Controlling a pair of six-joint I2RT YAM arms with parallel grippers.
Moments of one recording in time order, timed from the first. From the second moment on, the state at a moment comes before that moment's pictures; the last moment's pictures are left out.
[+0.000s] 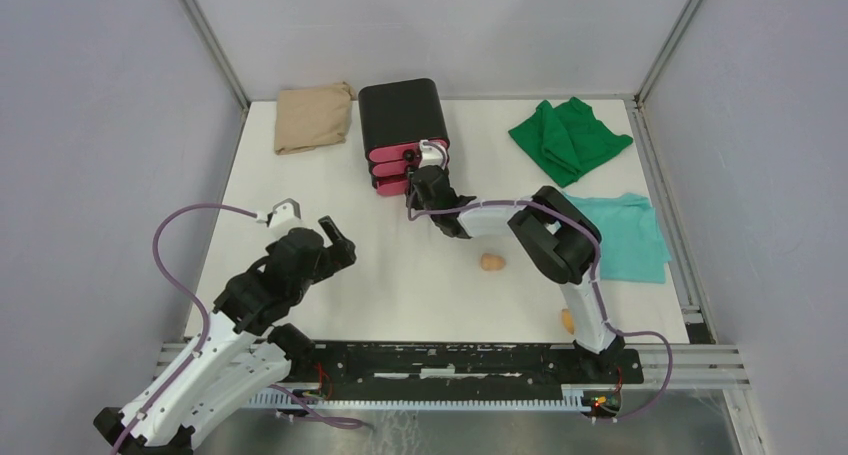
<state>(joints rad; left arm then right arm) -0.64 0.60 0.69 -0.83 -0.46 -0.88 0.80 2.15 1.31 0.37 0.38 0.47</state>
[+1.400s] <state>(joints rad) -1.09 1.34 1.07 -0.53 -0.36 -0.67 0.59 1.07 0.85 -0.99 0.53 0.84</state>
